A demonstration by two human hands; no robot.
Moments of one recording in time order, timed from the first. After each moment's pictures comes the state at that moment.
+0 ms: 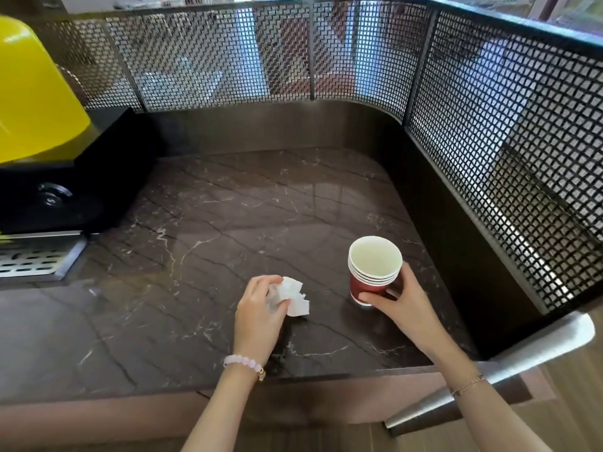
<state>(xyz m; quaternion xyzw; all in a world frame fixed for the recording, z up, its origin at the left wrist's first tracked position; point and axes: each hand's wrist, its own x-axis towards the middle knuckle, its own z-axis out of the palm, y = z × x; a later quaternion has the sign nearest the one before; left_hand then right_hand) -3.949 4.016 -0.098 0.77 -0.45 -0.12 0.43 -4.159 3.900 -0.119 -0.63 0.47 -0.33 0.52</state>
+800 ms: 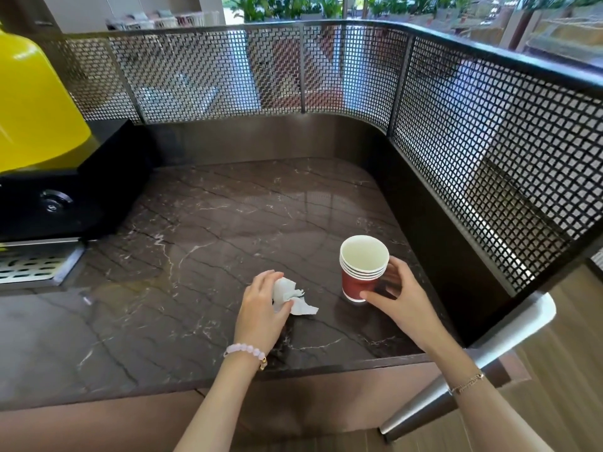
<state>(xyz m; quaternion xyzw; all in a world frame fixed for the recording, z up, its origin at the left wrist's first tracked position) -3.950 4.018 -0.098 0.77 -0.52 -0.12 0.35 -4.173 3.915 -0.101 -0.67 0.48 -0.33 0.46</state>
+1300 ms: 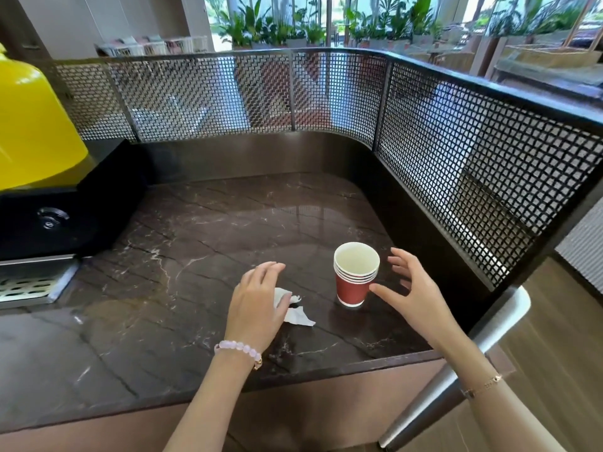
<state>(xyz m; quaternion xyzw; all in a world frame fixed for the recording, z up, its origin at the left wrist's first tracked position) -3.949 4.025 -0.053 0.74 -0.62 0.01 0.26 -4.188 3.928 -0.065 -0.72 0.50 -0.35 0.34</state>
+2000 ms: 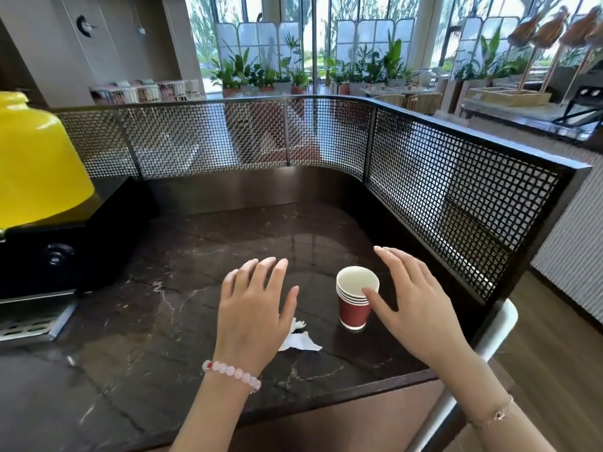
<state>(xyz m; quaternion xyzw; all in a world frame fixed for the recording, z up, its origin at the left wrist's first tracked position) -3.948 4.048 0.015 0.70 -0.64 0.21 0.23 -4.164 3.982 0.012 -0.82 0.48 -0.33 -0.01</state>
